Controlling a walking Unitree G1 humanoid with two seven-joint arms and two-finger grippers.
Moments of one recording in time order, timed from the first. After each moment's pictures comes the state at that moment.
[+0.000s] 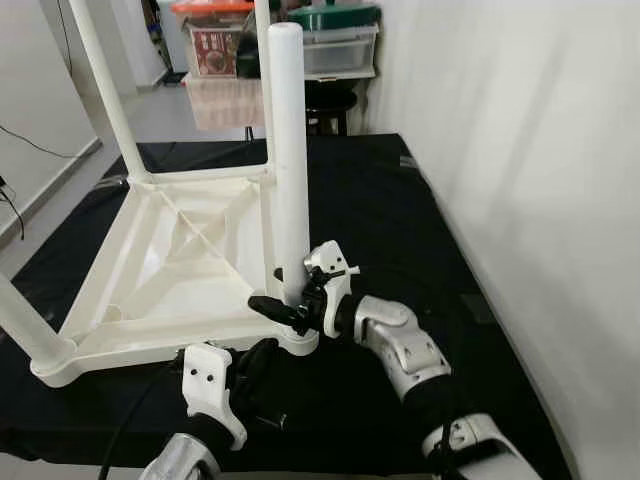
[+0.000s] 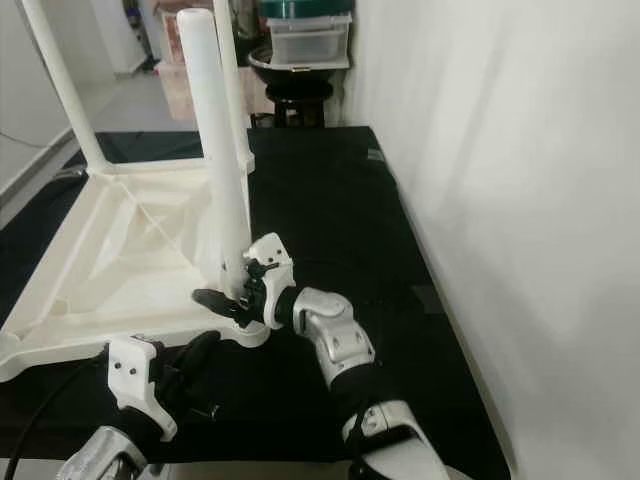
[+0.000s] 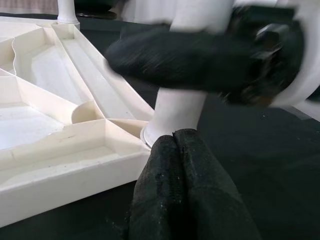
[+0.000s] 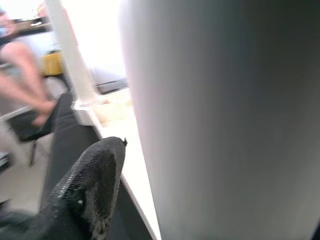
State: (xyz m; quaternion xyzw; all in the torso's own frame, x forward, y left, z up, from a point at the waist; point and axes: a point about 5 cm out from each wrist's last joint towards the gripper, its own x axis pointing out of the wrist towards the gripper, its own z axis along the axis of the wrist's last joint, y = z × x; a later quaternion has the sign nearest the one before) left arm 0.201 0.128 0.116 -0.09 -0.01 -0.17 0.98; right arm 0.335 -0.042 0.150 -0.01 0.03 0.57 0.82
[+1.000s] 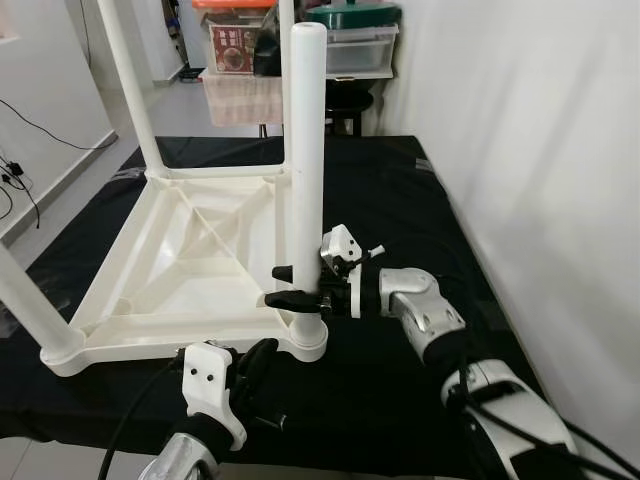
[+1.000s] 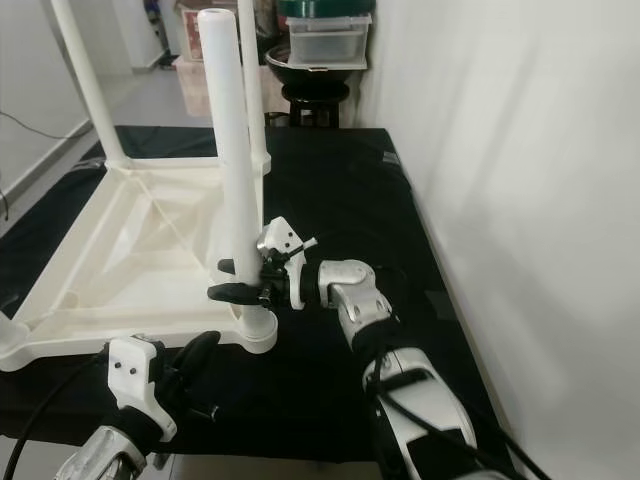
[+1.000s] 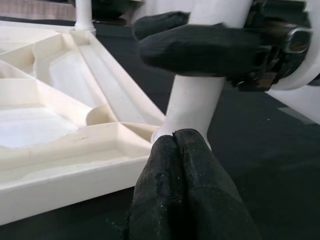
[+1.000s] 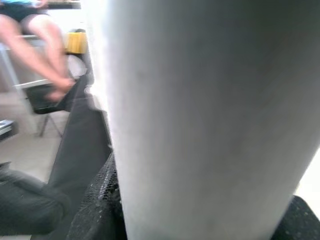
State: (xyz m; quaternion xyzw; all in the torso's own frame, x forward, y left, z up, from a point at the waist) left arm 0.201 0.125 0.115 -0.10 -0.01 -0.17 0.98; right arm 0.348 -0.061 0.146 -0.06 0.02 0.57 0.82
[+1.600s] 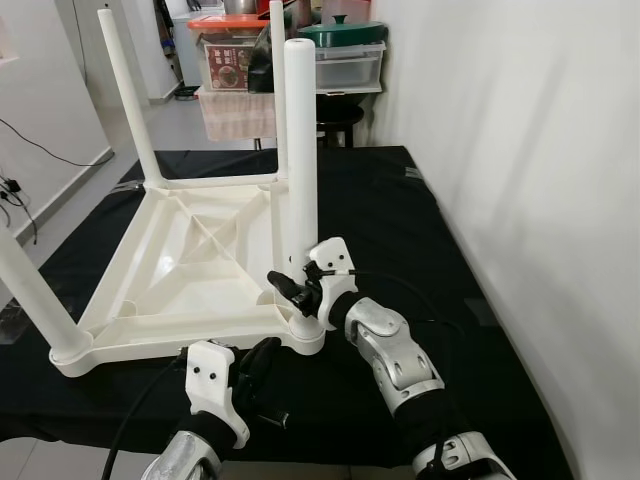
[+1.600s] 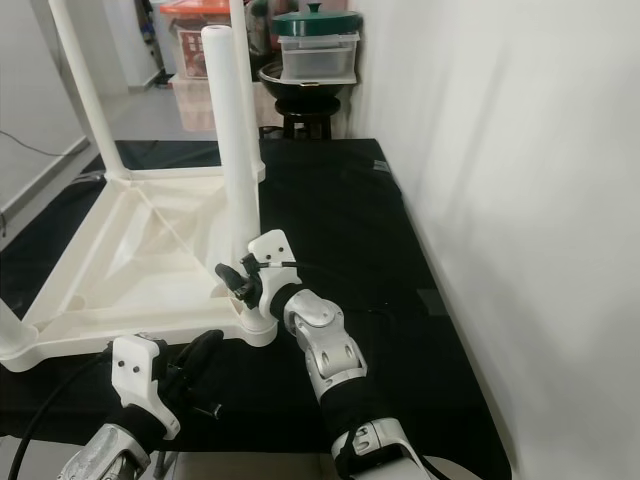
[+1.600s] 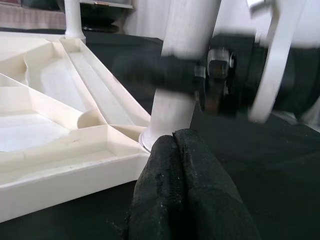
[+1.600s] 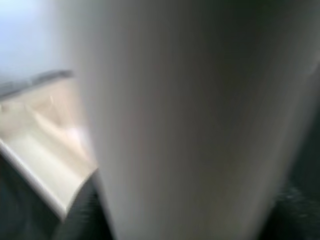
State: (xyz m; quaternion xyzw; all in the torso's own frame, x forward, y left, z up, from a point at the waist) left arm 0.204 0.127 0.116 -0.09 -0.01 -0.18 0.98; right arm 0.334 -0.038 0.128 -0.03 0.06 0.36 0.93
